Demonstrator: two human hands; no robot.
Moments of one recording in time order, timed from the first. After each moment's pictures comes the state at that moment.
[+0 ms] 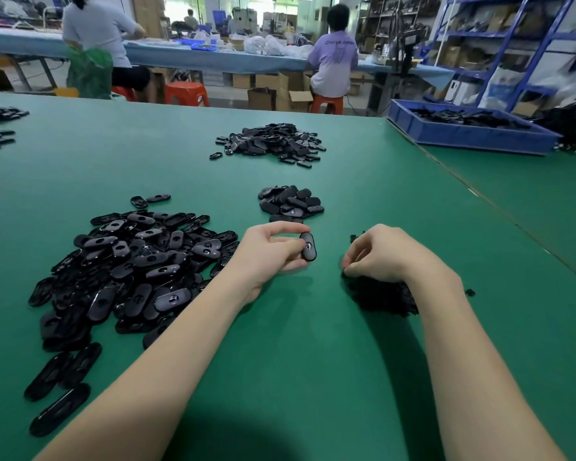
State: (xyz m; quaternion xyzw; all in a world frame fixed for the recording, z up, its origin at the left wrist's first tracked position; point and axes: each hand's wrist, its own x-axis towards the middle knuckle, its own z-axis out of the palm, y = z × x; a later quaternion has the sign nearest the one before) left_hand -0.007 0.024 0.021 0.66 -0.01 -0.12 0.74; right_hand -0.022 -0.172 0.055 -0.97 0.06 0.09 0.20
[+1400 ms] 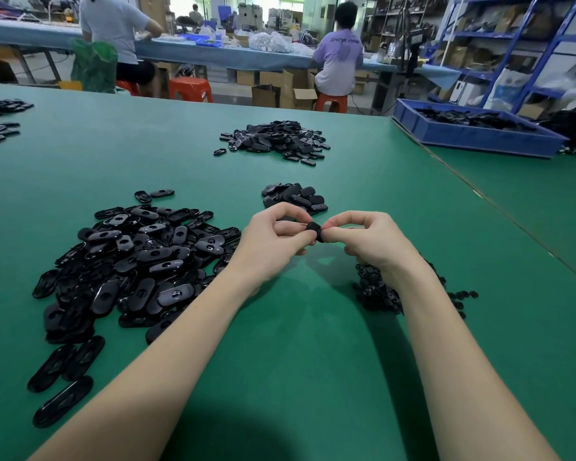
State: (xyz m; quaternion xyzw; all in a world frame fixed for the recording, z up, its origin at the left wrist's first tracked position) left_hand -0.011 0.027 0.030 0.72 -0.09 -0.02 0.69; right_hand -0.020 -0.145 0.051 -0.83 0.07 -0.02 0.55
